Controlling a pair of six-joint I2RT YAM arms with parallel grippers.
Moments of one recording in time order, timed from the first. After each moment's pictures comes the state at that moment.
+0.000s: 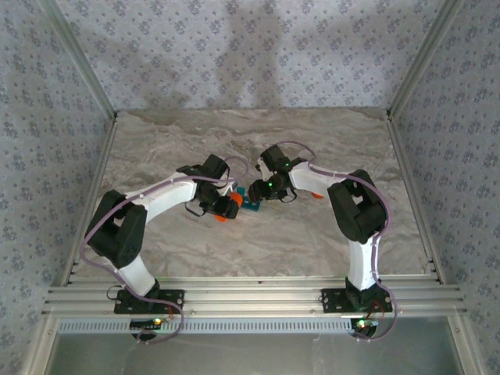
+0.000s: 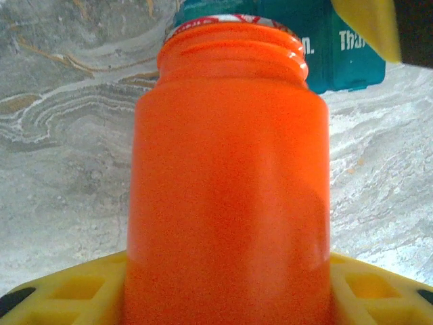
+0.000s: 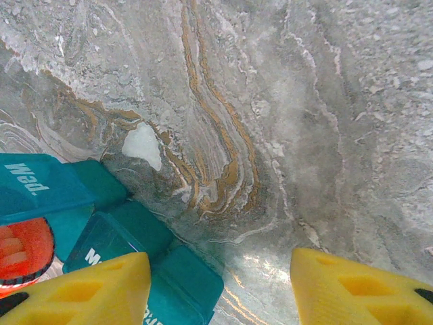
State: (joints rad) left arm -0.60 1.68 1.11 -0.74 0.25 -0.20; right arm 0.58 1.96 1.30 -0.50 -0.28 0.32
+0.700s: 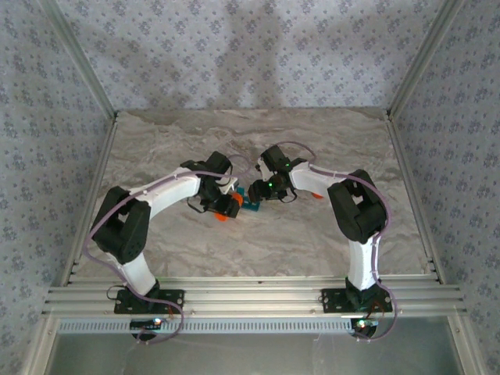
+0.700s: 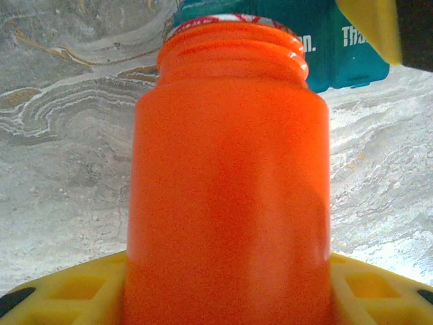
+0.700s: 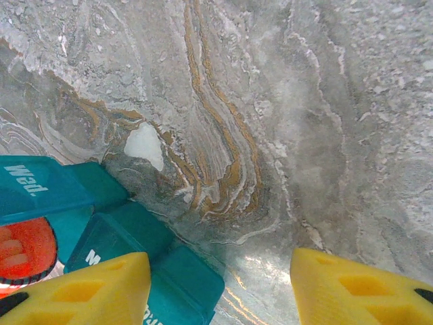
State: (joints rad) left arm -0.60 1.73 1.19 -0.83 0.23 -0.19; right arm 0.58 1.96 1.29 -0.49 -0.28 0.32
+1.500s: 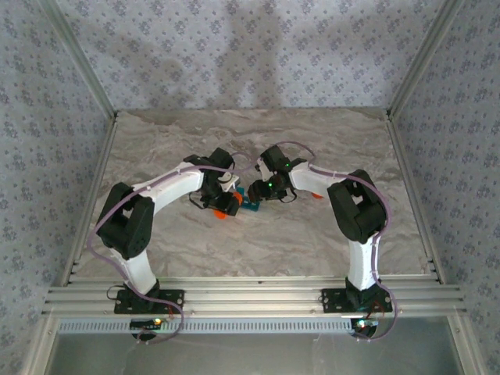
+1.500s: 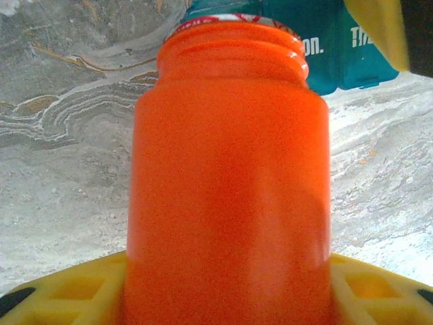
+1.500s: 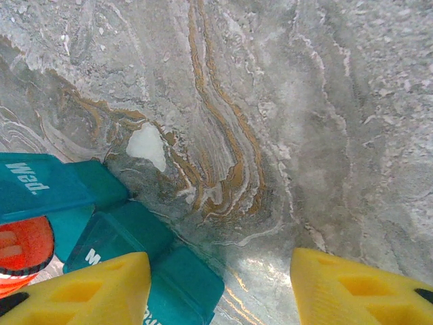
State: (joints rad) left arm -0.60 1.78 1.27 -0.92 0.21 -0.15; right arm 0.58 1.96 1.29 -0.49 -0.29 0.31
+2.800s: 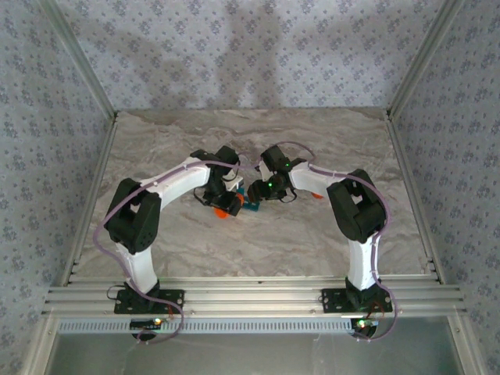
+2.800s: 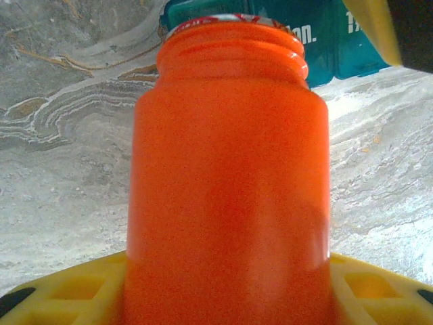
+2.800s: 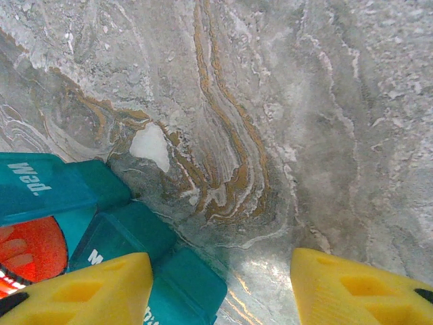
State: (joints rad) left arm -0.62 1.84 1.37 -1.03 0.18 -0.11; right arm 0.58 1.97 1.29 -0.48 -0.30 0.30
